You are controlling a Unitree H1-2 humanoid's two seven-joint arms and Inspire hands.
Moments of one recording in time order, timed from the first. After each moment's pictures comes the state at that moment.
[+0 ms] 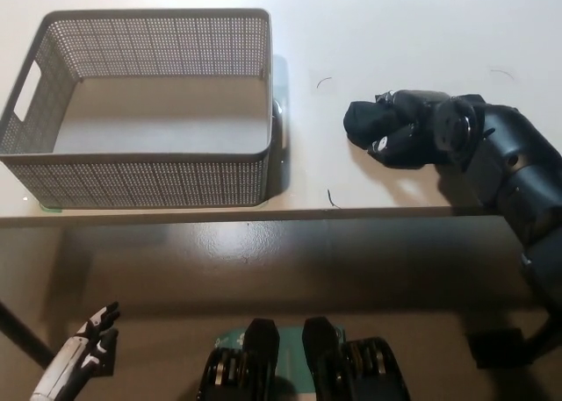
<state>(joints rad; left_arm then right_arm) -0.02 0.39 -0.02 0.42 0.13 -0.39 -0.11 -1.22 -0.19 0.55 1.41 -0.62 -0.05 0.21</state>
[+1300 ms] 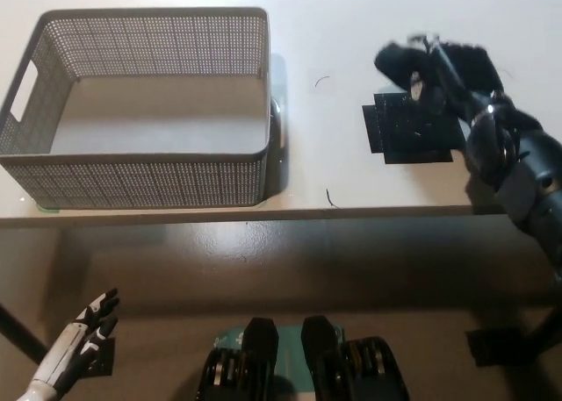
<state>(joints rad) -0.06 0.39 -0.02 0.44 0.13 -0.39 -0.11 -1.15 -0.26 0.49 1.33 -0.62 -0.27 -0.36</state>
